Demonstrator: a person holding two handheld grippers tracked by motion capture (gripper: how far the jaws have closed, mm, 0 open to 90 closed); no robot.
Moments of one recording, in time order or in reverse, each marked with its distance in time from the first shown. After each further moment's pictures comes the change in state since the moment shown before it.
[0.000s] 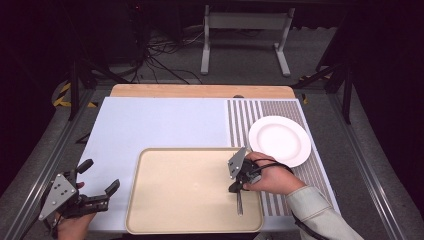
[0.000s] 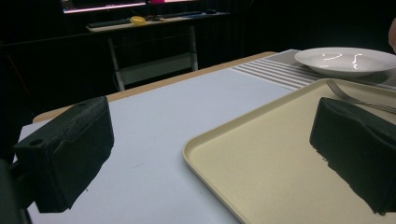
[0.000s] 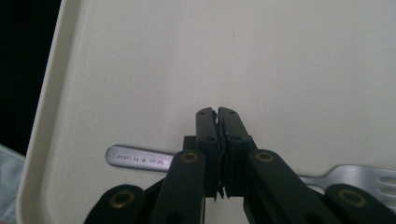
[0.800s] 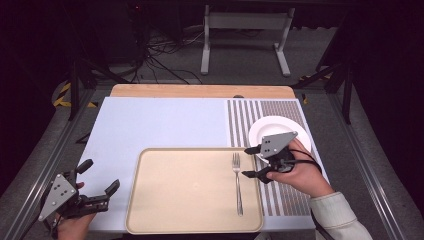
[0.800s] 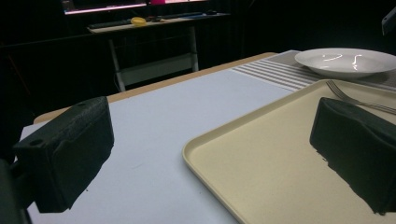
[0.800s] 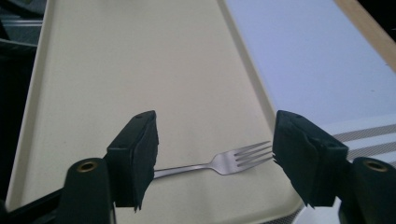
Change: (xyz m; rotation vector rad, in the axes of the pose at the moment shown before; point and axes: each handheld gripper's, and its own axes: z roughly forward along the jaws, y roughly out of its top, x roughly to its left) left arm 0.000 0.000 0.000 -0.002 0.001 0.000; right arm 0.023 -0.028 -0.082 -0.338 -0.376 0.127
